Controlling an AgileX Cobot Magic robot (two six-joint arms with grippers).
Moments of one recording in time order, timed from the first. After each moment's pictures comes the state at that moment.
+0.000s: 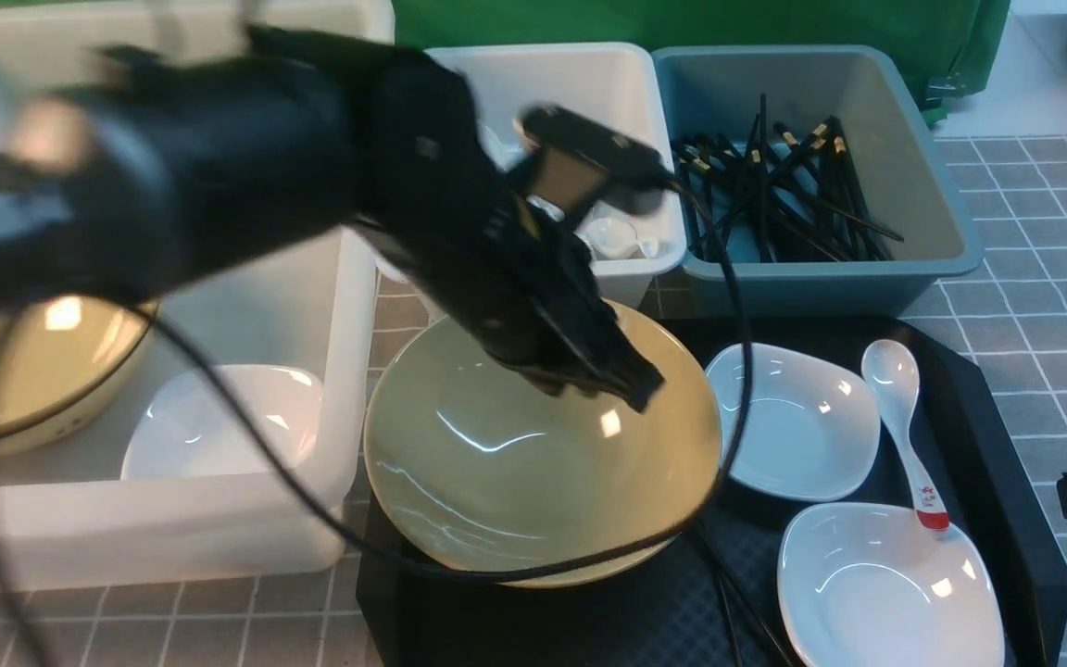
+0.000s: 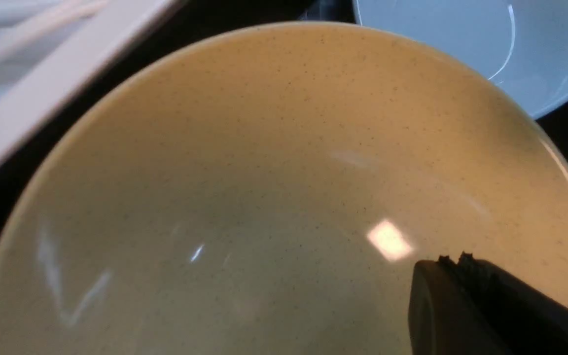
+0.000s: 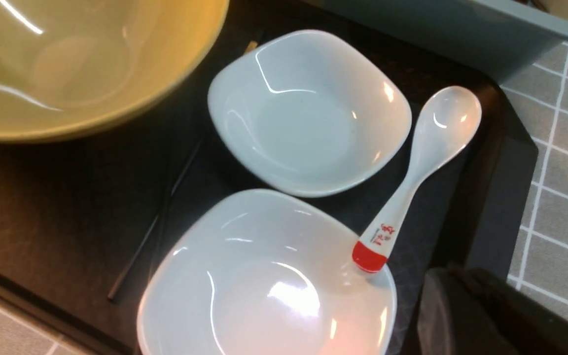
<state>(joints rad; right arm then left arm) 0.24 0.69 -0.46 0.15 0.52 -0.26 -0.67 1.75 -1.37 -0.20 0.82 0.19</state>
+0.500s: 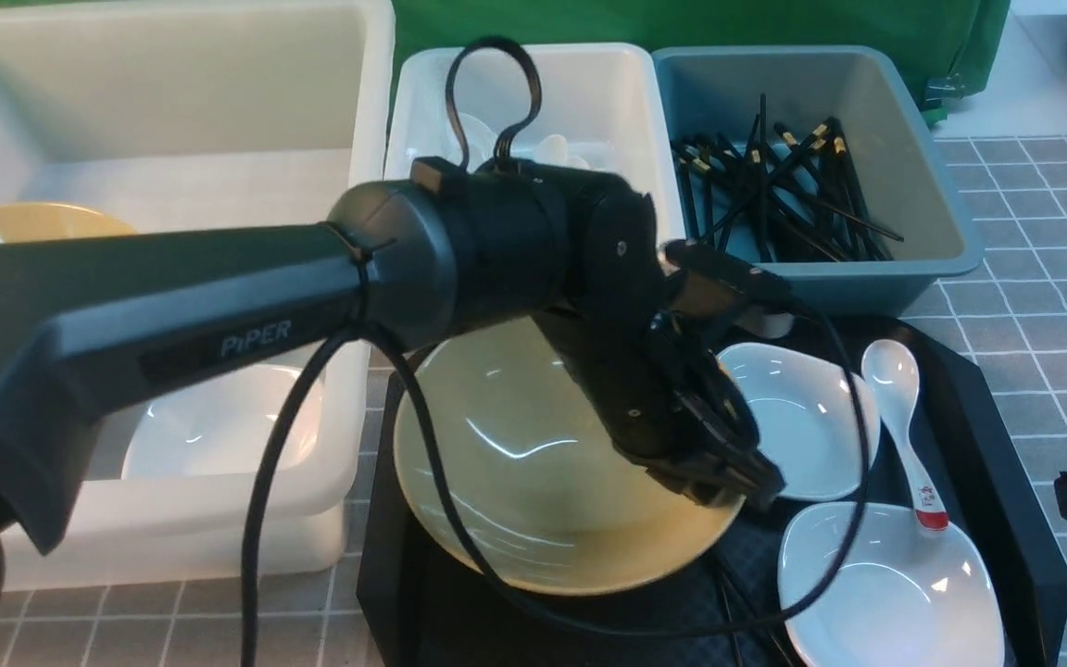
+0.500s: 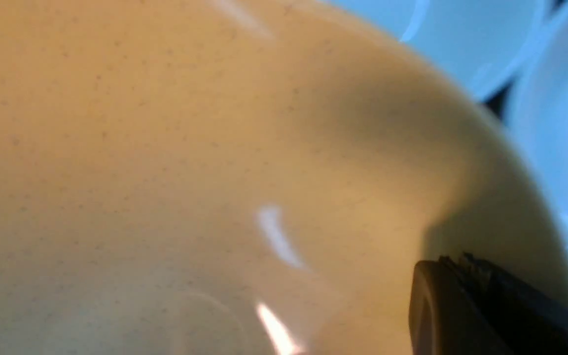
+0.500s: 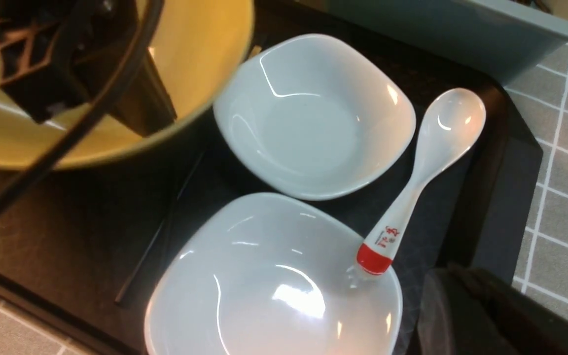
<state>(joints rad) 0.24 0.69 -0.46 0.16 0.52 -0.26 -0.78 1.93 -1.49 -0.35 0.85 0.25</state>
